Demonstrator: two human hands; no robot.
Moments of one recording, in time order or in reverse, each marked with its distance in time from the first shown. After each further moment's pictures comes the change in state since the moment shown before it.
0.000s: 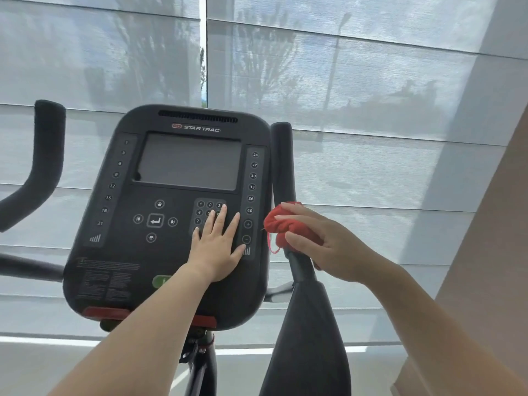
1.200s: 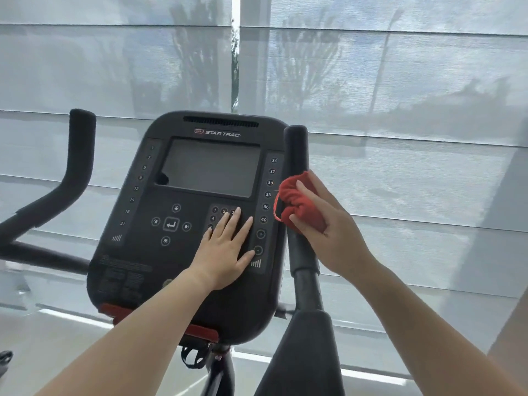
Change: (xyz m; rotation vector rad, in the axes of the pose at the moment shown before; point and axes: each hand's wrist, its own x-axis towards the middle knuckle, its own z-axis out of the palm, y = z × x) left_hand 0.006 -0.005 0.001 0.100 0.055 0.014; right_hand 0.047 0.031 0.006 0.134 0.330 -0.204
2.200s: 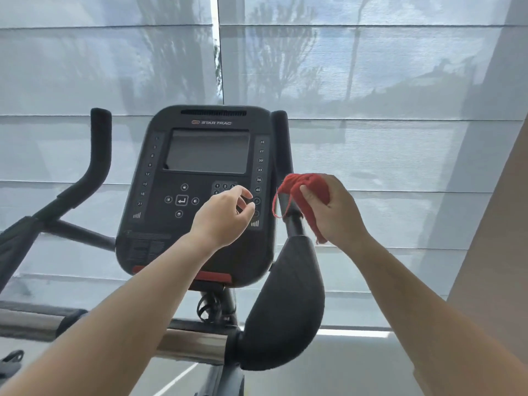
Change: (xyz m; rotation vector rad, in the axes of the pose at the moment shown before) left_hand -0.086 0.043 -0.100 -0.437 0.204 -0.037; right_hand -0.065 -0.077 -0.019 0.054 0.233 0.263
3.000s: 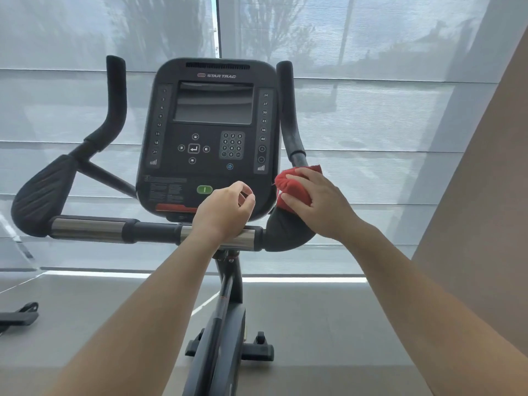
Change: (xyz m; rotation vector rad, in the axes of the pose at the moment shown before) left_hand -0.127 -0.011 -0.013 -0.006 -0.110 -0.079; right_hand -0.117 -0.039 0.011 -0.485 -0.321 -0.060
